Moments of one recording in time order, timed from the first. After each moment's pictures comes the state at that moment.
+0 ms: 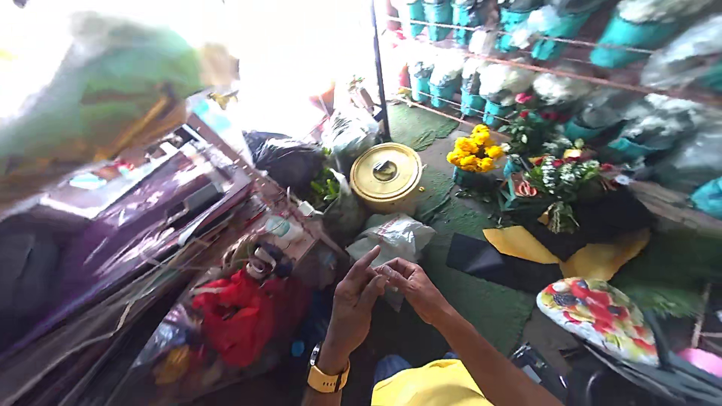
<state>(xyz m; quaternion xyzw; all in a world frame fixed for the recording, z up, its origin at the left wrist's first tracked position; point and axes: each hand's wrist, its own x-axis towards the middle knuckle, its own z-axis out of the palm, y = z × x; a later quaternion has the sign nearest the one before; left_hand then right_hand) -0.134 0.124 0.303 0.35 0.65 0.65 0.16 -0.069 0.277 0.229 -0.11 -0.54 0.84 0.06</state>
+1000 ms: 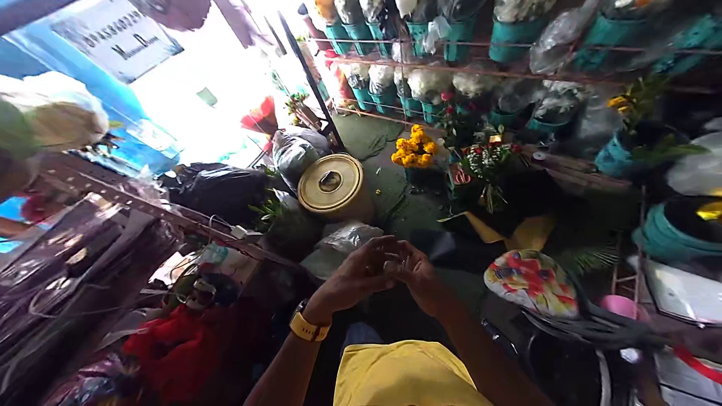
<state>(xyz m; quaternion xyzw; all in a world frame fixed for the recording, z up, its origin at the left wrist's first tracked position) -0.040 0.319 0.314 0.48 0.61 0.45 0.45 0.106 0.441 0.252 -0.08 -0.47 0.86 0.19</state>
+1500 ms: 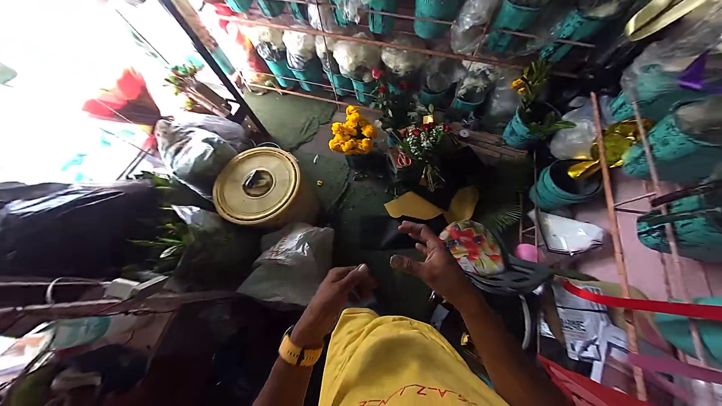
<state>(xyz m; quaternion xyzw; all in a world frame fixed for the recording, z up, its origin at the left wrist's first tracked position) -0.077 0.376 0.234 0.27 0.57 0.47 0.61 0.121 0.537 0.248 -0.35 -0.67 0.62 0.22</state>
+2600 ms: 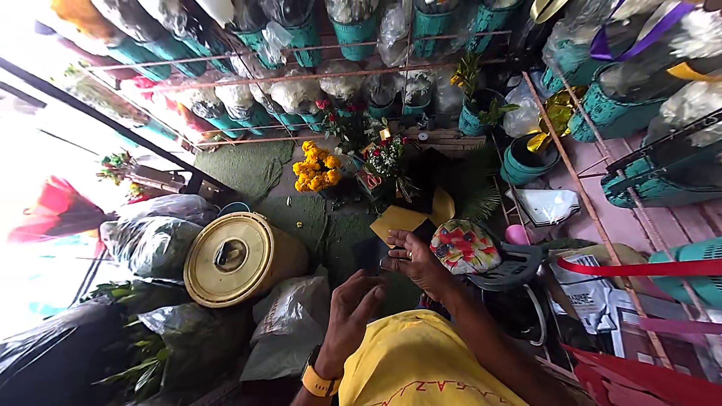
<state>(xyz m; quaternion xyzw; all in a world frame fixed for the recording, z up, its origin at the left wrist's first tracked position) -0.062 0.520 0.255 0.52 0.49 0.54 0.44 0.114 0.639 0.238 -0.43 -0.50 0.71 0.26</state>
